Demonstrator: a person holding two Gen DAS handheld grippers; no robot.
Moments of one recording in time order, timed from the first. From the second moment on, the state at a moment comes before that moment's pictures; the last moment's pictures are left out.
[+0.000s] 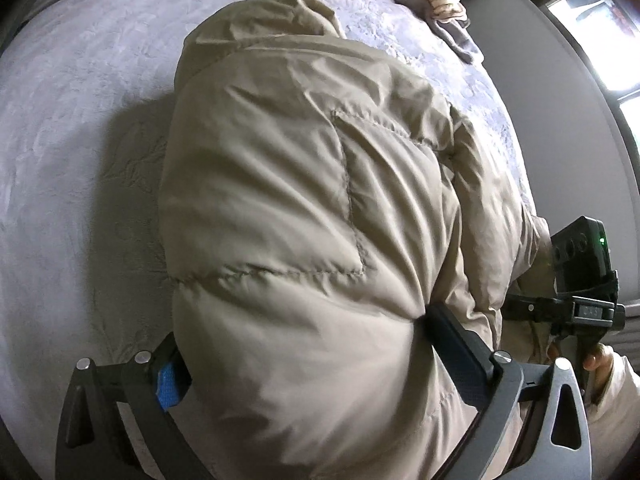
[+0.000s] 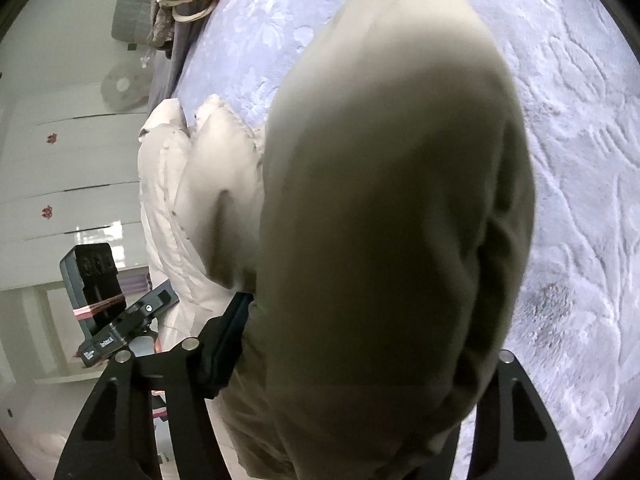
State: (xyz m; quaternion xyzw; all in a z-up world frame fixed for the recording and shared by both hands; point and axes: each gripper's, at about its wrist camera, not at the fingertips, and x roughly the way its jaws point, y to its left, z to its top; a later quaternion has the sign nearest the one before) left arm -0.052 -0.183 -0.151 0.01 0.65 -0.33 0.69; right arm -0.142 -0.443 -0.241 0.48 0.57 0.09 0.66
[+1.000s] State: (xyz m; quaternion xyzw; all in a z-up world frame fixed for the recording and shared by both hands) left arm 0.180 -0.024 -0.120 -0.03 0.56 -0.30 0.77; right arm 0.071 -0.335 -0.189 0.45 0.50 0.15 0.72
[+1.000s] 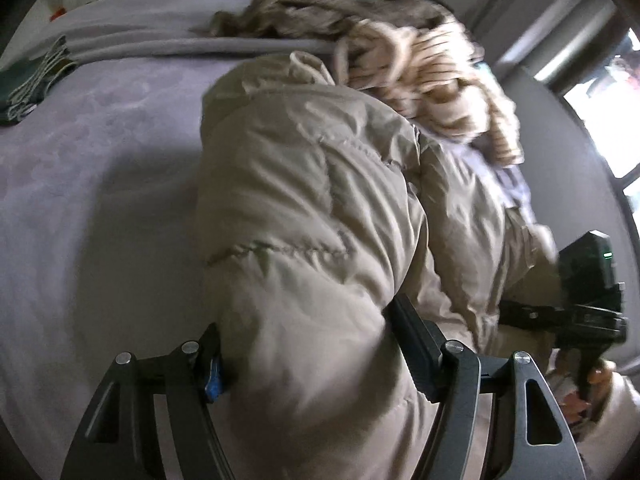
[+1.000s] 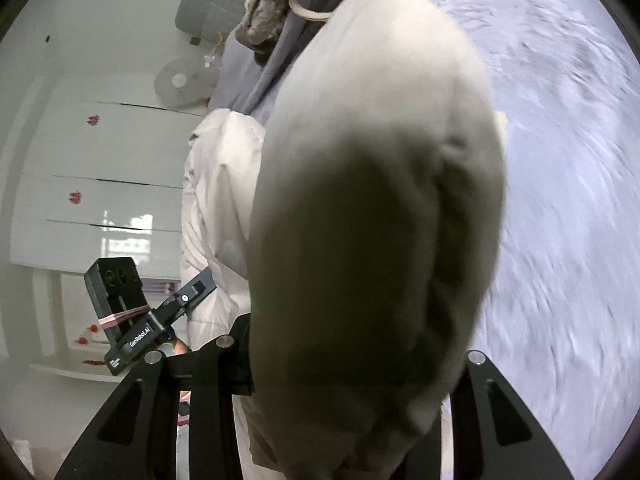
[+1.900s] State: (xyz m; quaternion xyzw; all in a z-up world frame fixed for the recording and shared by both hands) left arm 0.084 0.027 -0.117 0.02 0.54 -0.20 0.82; right arm 0.005 -0.298 -0.102 0.32 0.49 0.04 0.81
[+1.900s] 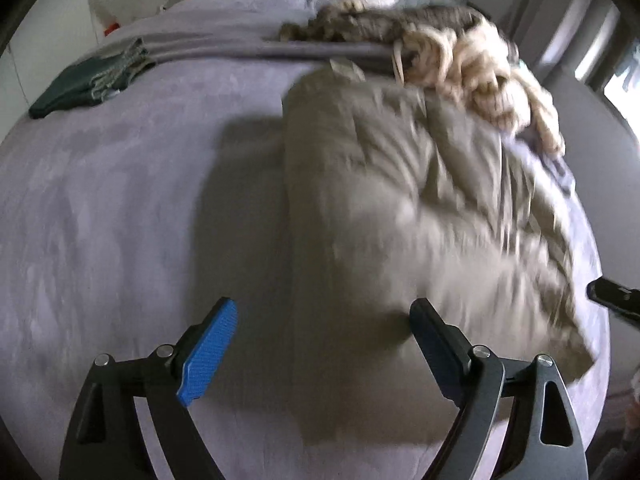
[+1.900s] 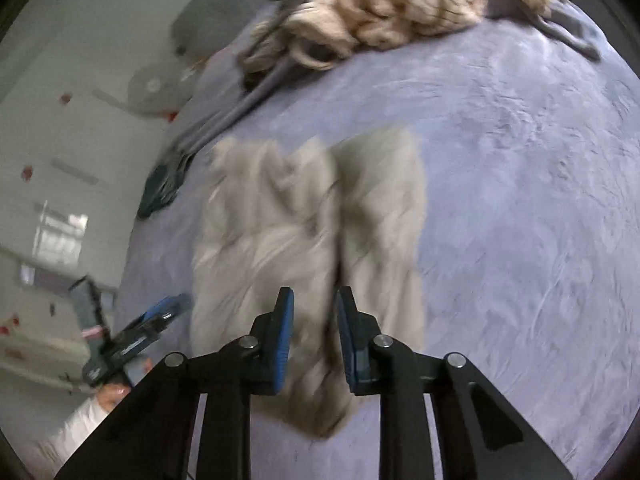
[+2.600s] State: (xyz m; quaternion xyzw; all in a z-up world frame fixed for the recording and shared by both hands) left arm 0.040 0.020 -0.115 0.04 0.57 -0.18 0.80; right arm -0.012 -0.249 -0.144 0.26 0.59 -0.02 0.77
